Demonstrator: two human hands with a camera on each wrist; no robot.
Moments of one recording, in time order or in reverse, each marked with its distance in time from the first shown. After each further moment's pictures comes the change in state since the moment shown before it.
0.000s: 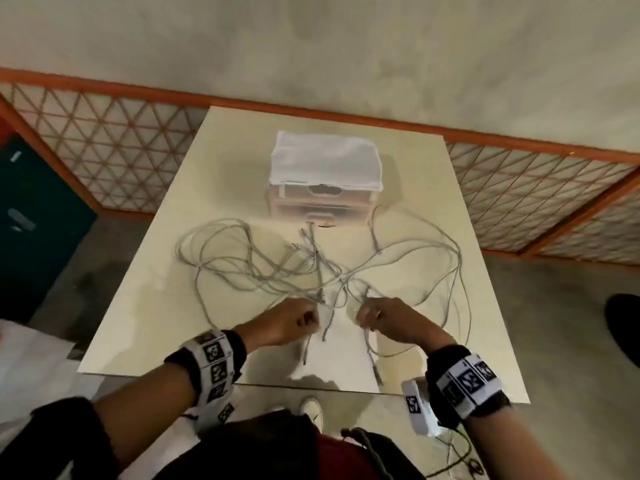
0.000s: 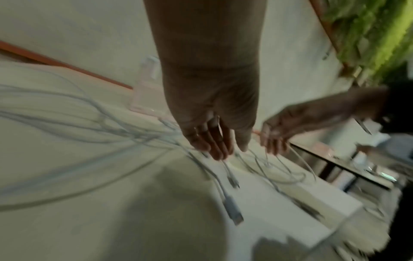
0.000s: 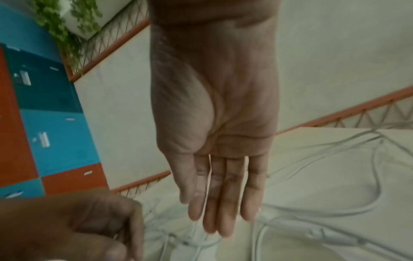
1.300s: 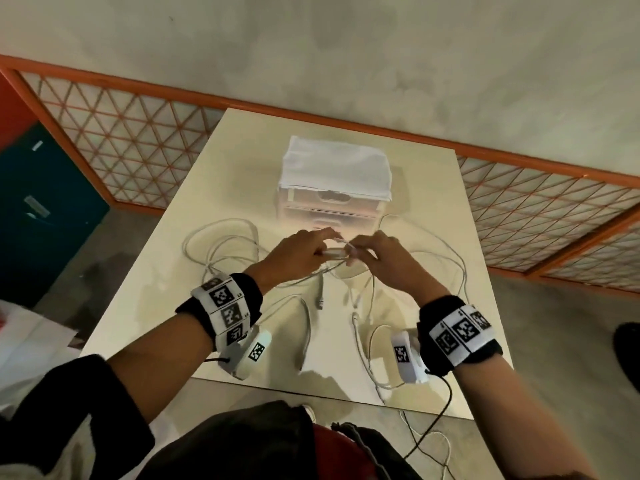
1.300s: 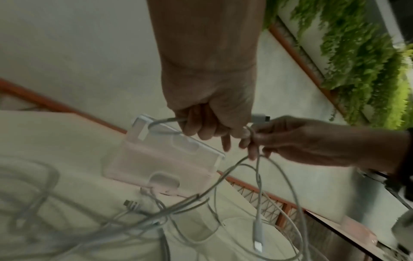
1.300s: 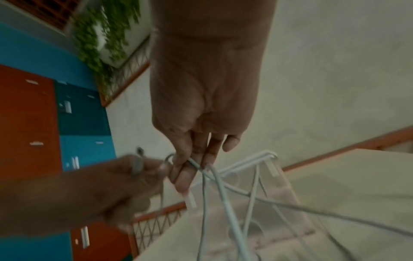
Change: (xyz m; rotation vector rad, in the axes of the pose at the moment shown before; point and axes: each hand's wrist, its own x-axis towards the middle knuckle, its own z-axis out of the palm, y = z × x) left_hand 0.036 0.062 -0.081 0.200 0.405 0.043; right_hand 0.040 -0.053 -0.071 -0.106 0.343 -0.370
